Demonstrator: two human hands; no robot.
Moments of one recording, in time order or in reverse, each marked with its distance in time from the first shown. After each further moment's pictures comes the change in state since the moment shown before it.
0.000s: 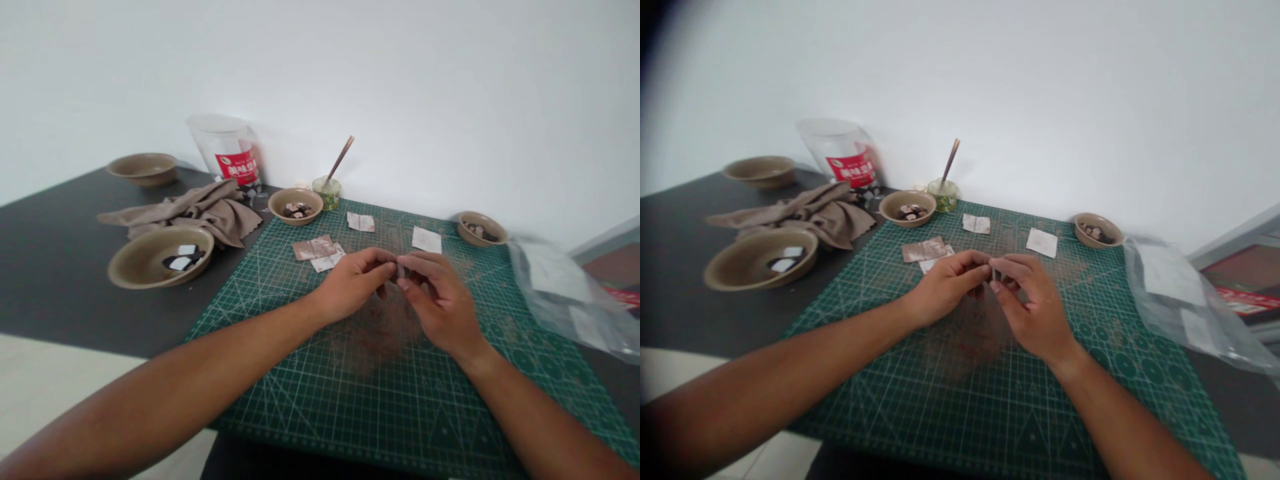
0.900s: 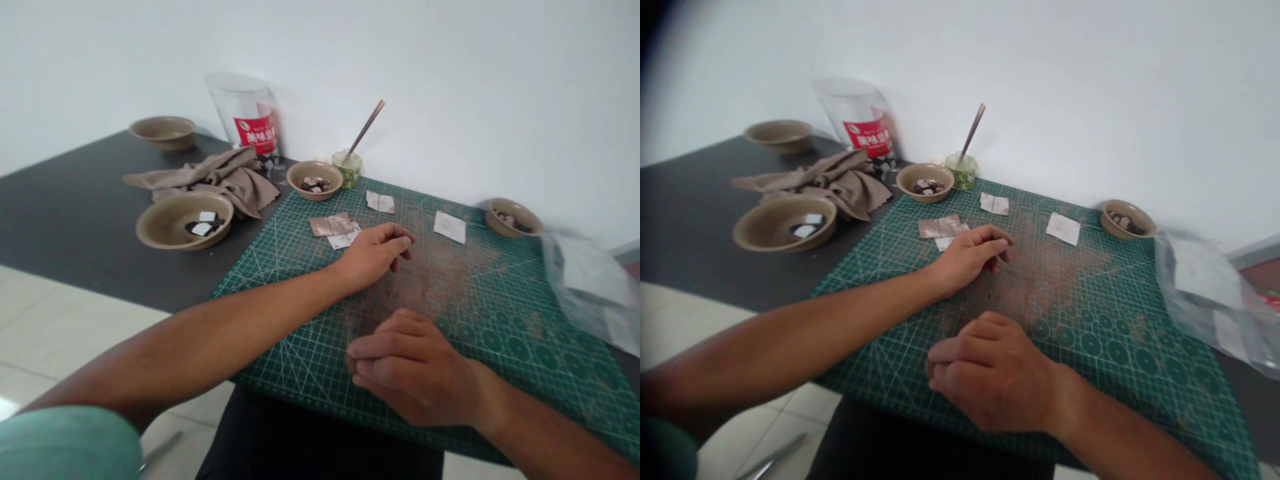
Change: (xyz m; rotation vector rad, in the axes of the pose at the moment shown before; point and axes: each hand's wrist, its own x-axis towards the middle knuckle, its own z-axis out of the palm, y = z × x) left_hand 0.010 -0.009 -0.001 0.024 0.090 -0.064; right_hand -0.036 -0.049 0.028 0.087 -0.554 -0.523
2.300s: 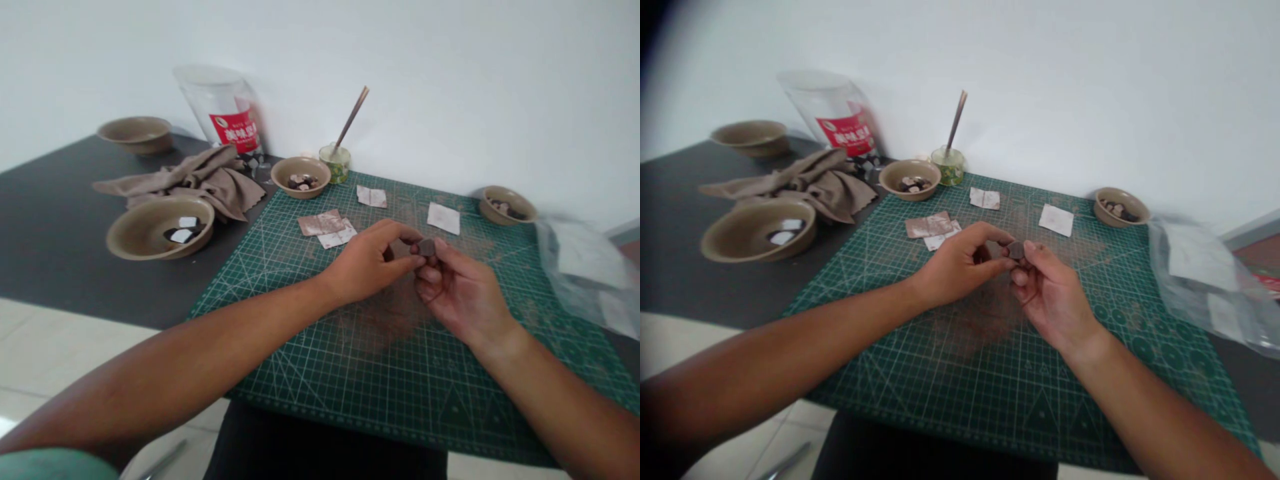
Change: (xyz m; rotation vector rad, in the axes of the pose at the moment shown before) left_hand -0.013 0.005 -0.003 0.504 -0.083 0.315; right_hand -0.002 0.050 -0.035 1.360 0.932 1.012
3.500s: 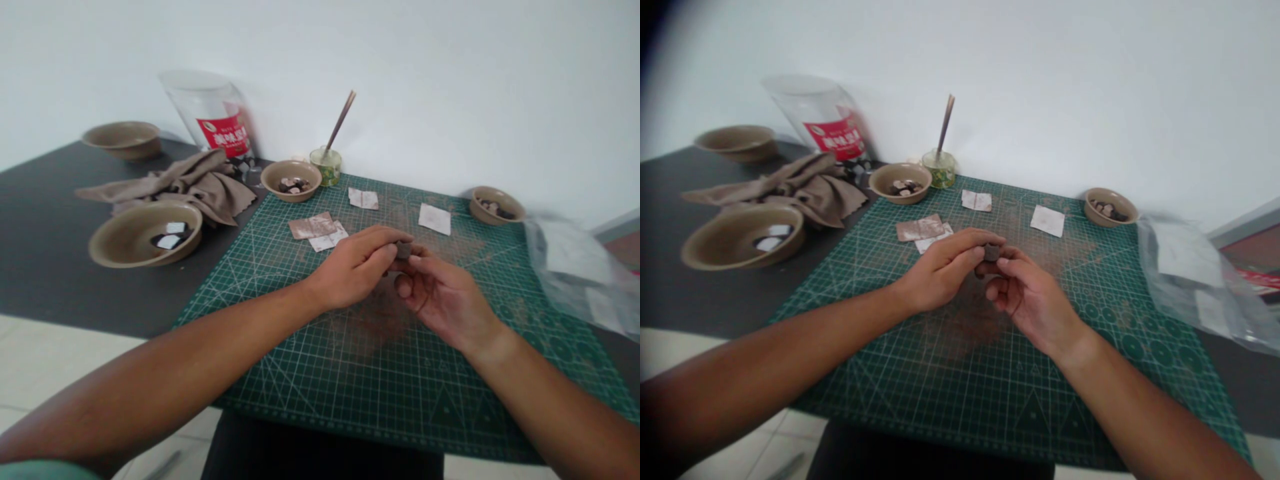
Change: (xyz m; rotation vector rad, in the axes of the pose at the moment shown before) left_hand -0.004 0.003 -0.006 -0.041 -0.016 0.104; right_hand -0.002 0.004 -0.001 -0.121 -0.167 0.086
